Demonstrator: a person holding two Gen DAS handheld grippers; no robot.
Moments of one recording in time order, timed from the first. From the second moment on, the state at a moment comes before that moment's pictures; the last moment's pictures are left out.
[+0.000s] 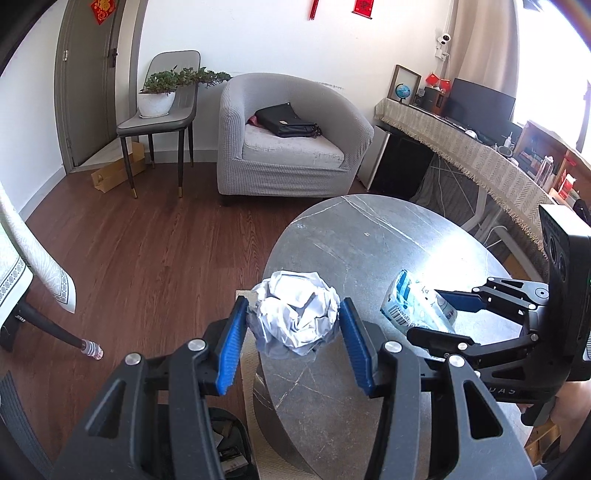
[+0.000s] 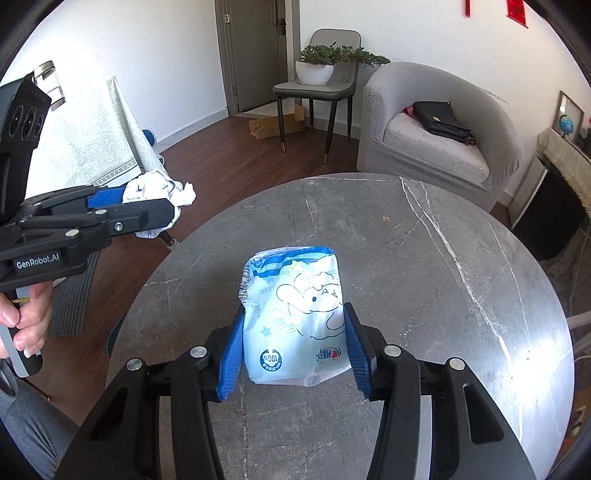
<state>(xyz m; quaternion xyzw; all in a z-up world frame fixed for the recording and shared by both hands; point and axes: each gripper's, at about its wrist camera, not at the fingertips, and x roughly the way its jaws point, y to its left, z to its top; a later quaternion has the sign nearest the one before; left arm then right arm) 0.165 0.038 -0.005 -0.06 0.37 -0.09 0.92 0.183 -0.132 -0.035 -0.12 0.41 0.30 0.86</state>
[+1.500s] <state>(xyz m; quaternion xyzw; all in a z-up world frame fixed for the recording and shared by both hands) 0.085 0.155 -0.166 -0.07 0.56 0.00 0.82 0.110 0.004 -0.028 -0.09 0.43 0.39 0.81</state>
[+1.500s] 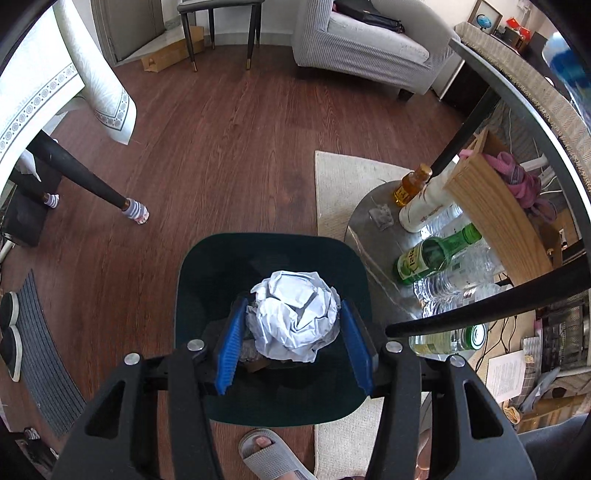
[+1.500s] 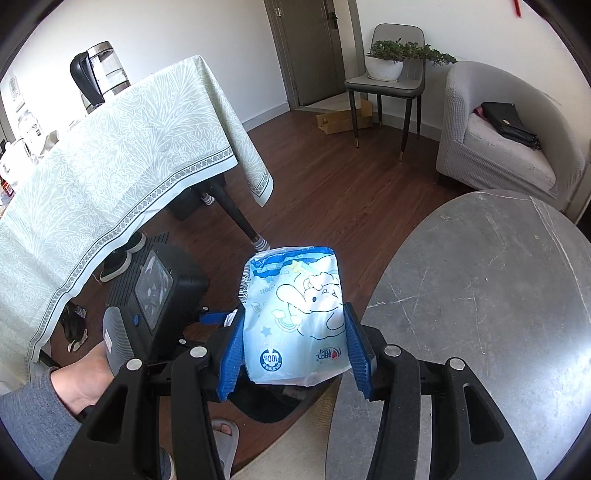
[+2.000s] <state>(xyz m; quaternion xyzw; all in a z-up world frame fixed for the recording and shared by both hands) 0.069 0.186 -0.176 -0.08 0.57 0.00 0.81 0.114 0.058 -0.067 -0.11 0.47 0.39 0.79</state>
